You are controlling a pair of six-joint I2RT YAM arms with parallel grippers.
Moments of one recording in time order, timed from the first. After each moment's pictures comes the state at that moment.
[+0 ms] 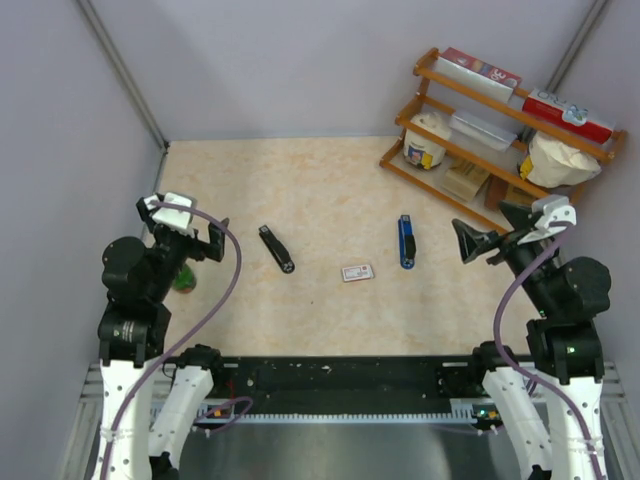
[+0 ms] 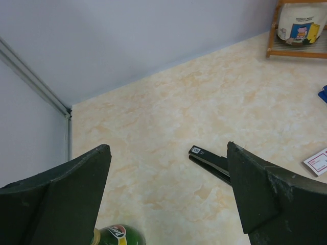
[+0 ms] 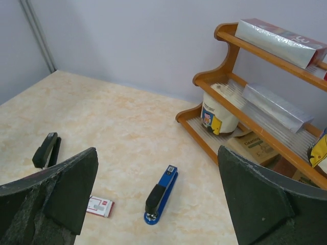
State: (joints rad) left arm -0.06 0.57 1.00 -0.47 0.21 0.21; right arm 0.05 0.43 0.88 -0.31 -0.34 0.03
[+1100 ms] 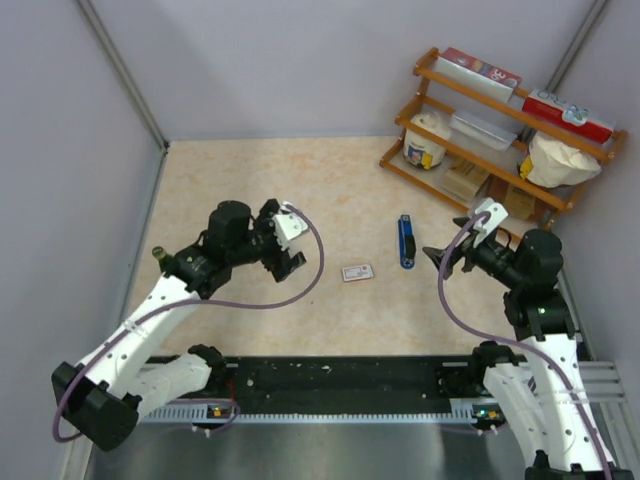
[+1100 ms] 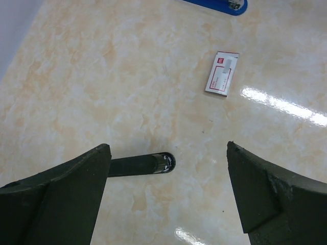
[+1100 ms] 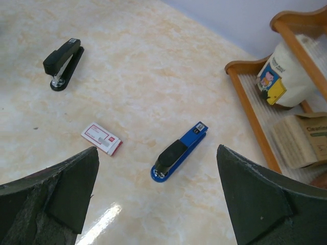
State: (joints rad) left arm -0.51 0.97 0.93 -0.46 0.37 0.48; right arm 0.05 0.56 0.69 -0.30 -0.63 -0.25
